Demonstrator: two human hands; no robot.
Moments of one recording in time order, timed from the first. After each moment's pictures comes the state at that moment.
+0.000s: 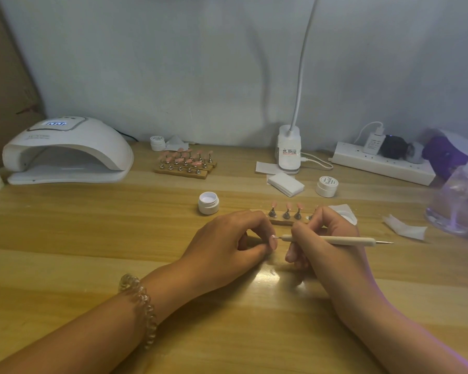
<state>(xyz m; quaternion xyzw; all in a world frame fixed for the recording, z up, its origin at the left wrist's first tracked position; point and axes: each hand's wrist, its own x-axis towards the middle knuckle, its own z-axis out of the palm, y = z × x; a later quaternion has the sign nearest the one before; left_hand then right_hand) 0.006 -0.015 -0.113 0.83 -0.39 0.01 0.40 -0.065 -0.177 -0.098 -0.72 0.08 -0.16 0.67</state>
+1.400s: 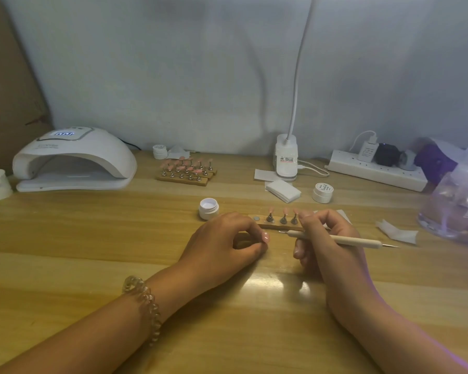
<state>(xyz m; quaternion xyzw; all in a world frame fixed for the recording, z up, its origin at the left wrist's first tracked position) 0.008 -0.015 -0.116 0.86 -0.33 0.06 0.38 -0.068 -0.178 -0.095 -0.66 0.10 -0.20 0.71</state>
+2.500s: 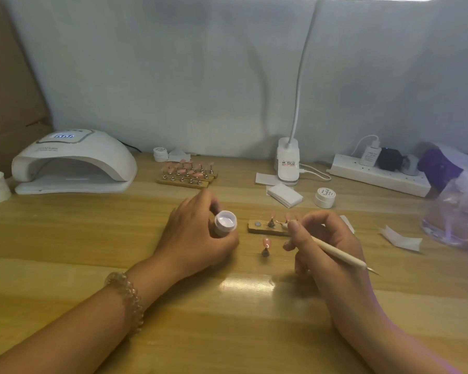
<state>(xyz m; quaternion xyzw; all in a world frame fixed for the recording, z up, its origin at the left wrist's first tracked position) 0.035 0.010 -0.111 0.90 -0.24 0.15 0.33 -0.069 -0.178 -0.100 -0.70 0.00 -0.23 0.68</state>
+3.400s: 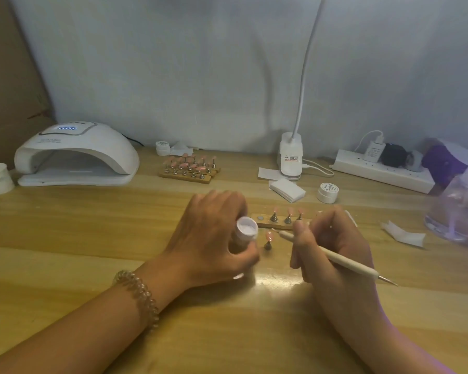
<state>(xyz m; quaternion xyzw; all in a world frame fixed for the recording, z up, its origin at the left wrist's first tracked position) 0.018 0.002 -0.105 0.88 -0.38 0.23 0.17 -0.078 -0.168 -0.102 -0.74 -0.05 -0.30 0.60</state>
